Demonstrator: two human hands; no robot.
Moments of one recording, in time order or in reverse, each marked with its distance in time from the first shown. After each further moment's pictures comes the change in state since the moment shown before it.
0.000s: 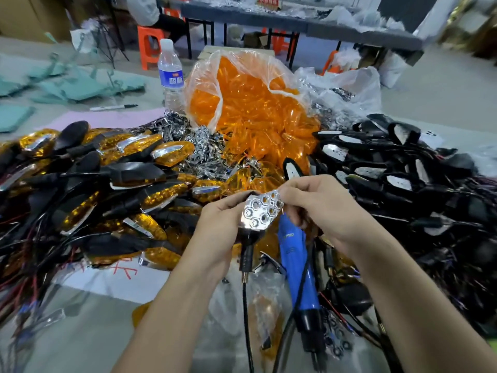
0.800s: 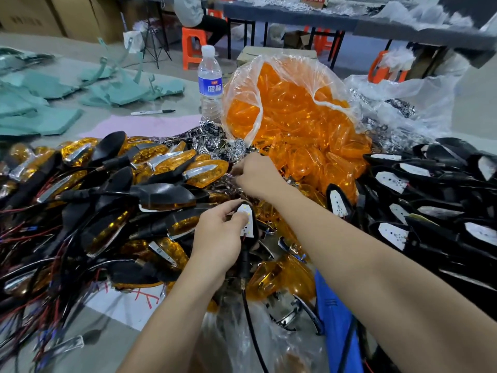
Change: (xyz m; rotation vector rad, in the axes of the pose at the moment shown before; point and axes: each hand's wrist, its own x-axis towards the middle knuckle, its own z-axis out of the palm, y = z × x) left_hand 0.051 0.012 -0.044 0.246 0.332 0.065; right_hand 0.223 0.006 0.111 -0.801 -0.111 -0.191
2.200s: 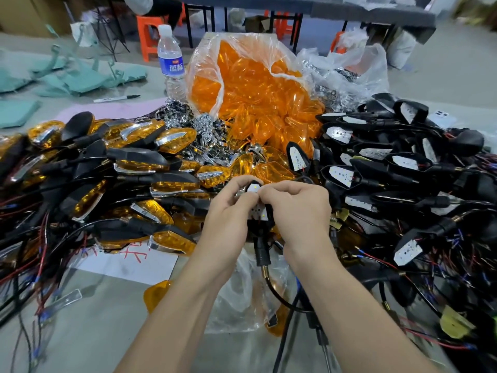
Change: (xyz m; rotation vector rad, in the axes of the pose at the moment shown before) left_hand -0.091 -0.005 0.016 -0.092 -0.366 0.160; right_hand -0.239 -0.026 -0.015 0.905 0.563 0.524
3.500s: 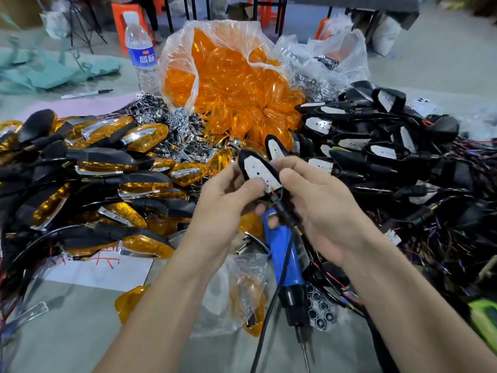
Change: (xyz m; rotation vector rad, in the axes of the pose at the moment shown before) left_hand 0.016 0.008 0.031 -0.176 -0.117 0.060; right_hand 0.016 -0.013 -0.069 0.411 -0.473 0.120
